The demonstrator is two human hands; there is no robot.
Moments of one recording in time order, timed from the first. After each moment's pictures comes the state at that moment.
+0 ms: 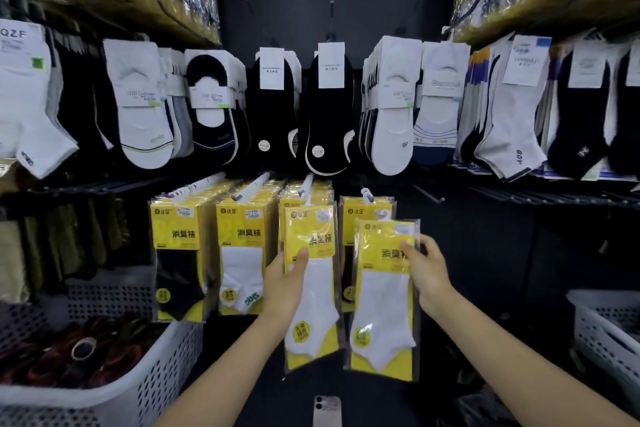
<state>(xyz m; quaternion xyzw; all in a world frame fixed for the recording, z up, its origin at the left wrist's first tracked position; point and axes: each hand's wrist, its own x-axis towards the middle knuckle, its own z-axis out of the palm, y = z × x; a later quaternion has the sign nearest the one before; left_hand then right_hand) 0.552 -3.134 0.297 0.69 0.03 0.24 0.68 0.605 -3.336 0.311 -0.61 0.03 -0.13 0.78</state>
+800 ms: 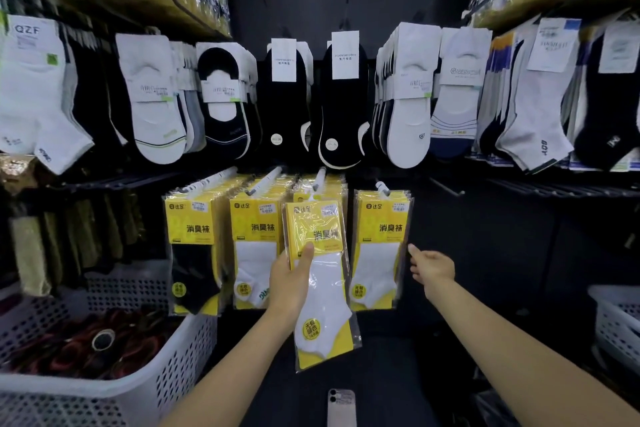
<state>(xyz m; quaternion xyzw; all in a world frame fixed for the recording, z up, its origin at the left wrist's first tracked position) 0.554 -3.117 0.292 0.69 0.05 0.24 0.68 0.657 -3.329 0.278 -0.69 0.19 -0.12 0.69</state>
